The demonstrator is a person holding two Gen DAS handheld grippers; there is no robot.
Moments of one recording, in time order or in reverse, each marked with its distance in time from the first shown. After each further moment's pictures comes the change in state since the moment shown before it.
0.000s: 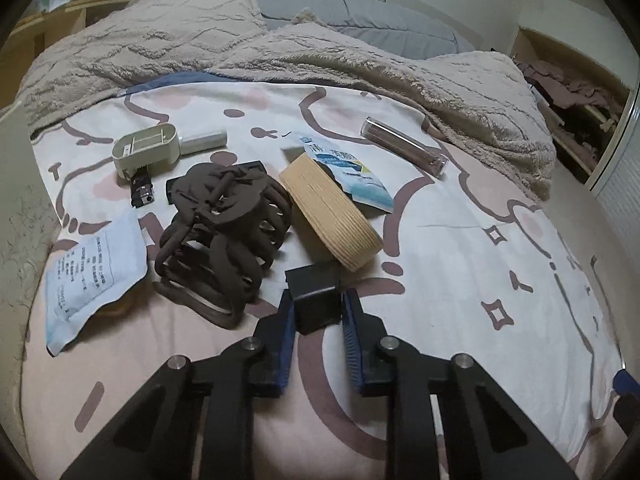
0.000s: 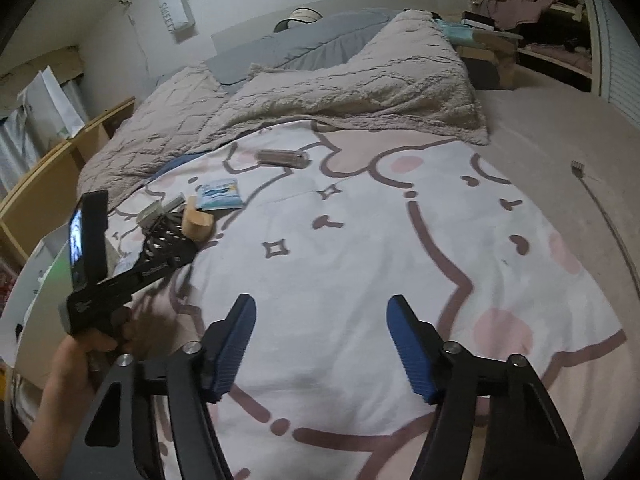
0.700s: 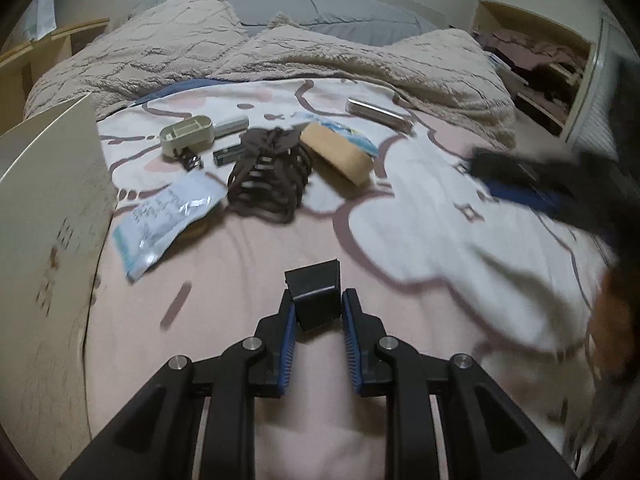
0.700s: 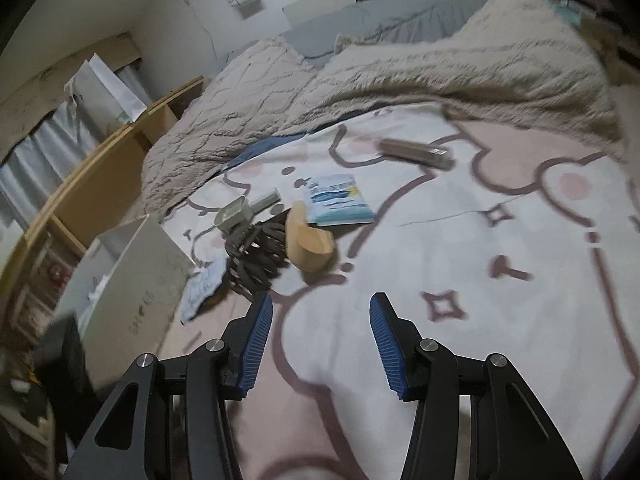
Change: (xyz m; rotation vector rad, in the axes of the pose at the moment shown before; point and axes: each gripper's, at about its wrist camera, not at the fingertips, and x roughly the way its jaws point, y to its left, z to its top) left arm -0.075 0.023 -0.058 0.166 0.032 -0.012; right arm 0.088 0.077 0.051 -0.020 0.113 0.307
